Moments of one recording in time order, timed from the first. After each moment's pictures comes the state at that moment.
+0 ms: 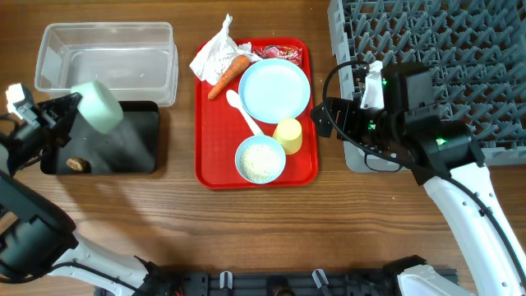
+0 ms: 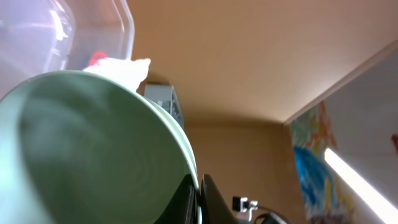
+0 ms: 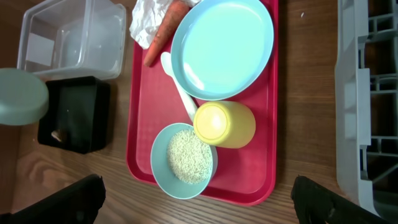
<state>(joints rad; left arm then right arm) 0.79 1.94 1.36 -0.97 1.54 0.01 0.28 1.26 1.21 -0.84 -0.31 0.45</state>
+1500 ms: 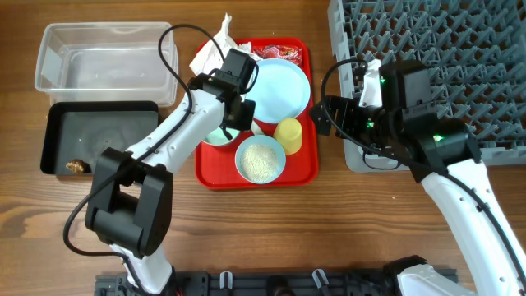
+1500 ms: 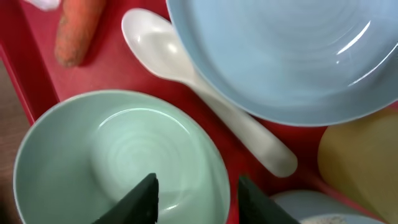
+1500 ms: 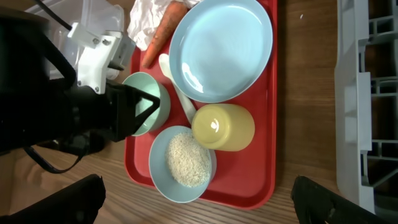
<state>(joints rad) -0.44 1.90 1.39 -0.77 -0.07 -0.18 0.28 1.27 1.21 -0.83 -0.31 0.45</state>
